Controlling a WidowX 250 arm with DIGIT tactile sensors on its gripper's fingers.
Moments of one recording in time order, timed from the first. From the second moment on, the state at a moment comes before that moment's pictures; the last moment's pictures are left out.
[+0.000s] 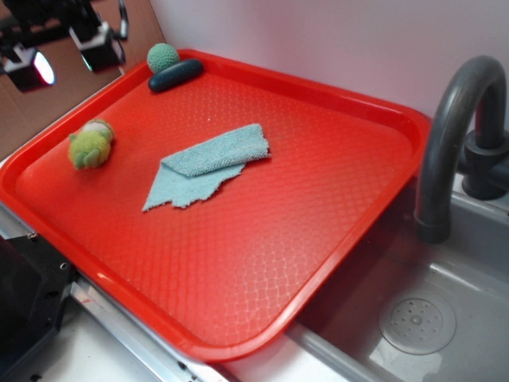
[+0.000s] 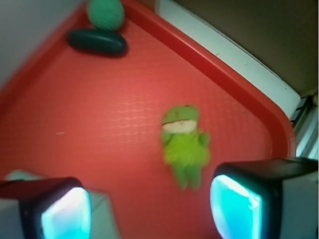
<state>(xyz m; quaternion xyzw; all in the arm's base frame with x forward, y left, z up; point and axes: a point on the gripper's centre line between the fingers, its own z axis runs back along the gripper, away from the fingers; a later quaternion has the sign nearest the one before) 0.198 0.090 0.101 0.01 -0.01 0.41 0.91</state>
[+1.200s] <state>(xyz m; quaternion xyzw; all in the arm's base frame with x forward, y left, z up) 0.207 0.095 0.014 0.04 0.00 0.37 0.93</state>
